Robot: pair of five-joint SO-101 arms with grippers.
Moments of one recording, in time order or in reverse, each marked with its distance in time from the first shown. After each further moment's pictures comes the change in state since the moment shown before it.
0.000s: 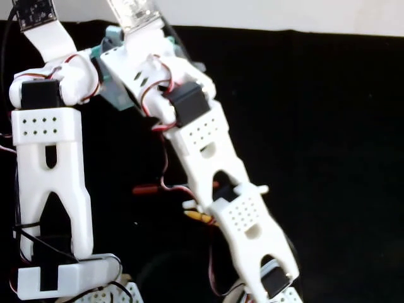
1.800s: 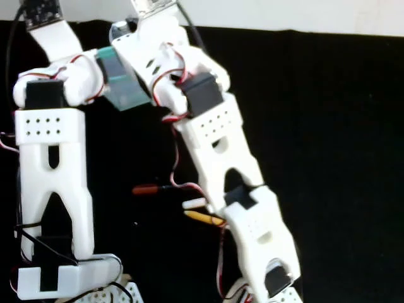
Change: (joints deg) left arm 1.1 0.0 0.0 0.1 0.0; right arm 2.6 -9.1 12.6 -4.4 0.0
